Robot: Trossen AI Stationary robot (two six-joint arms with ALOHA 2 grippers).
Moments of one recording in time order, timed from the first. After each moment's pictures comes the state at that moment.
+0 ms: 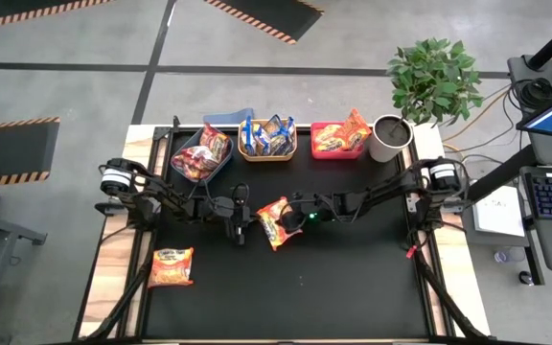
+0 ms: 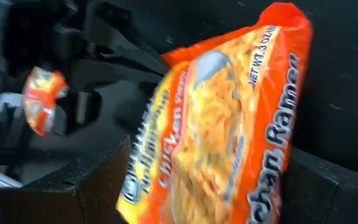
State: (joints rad) left arm -0.02 1.76 0.37 0.84 -0.16 0.17; right arm 0.02 1.83 0.84 0.37 0.05 1.06
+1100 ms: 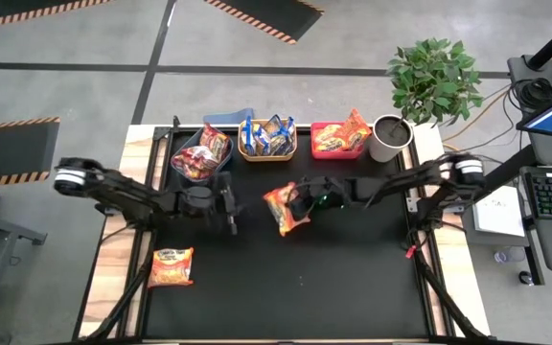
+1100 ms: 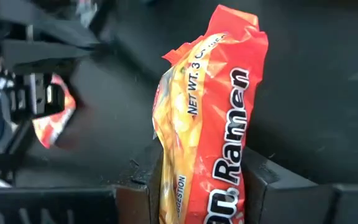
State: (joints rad) left arm -0.02 1.35 0.30 0.78 -0.29 0.36; right arm -0.05 1.62 0.84 0.18 0.06 0.90
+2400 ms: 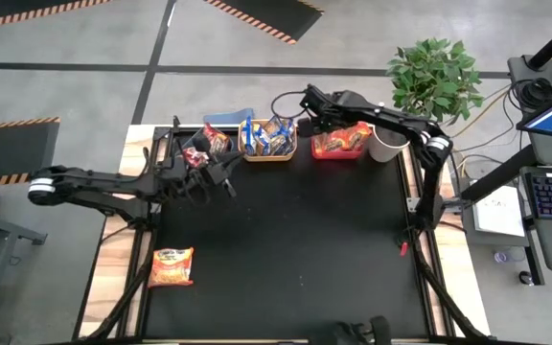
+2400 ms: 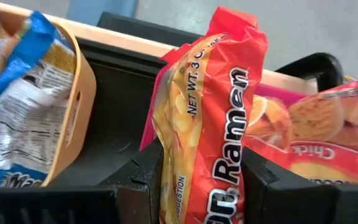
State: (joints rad) left arm 0.11 1.02 0.53 0.58 -0.44 0.76; right arm -0.62 1.91 1.68 -0.97 0.29 0.65
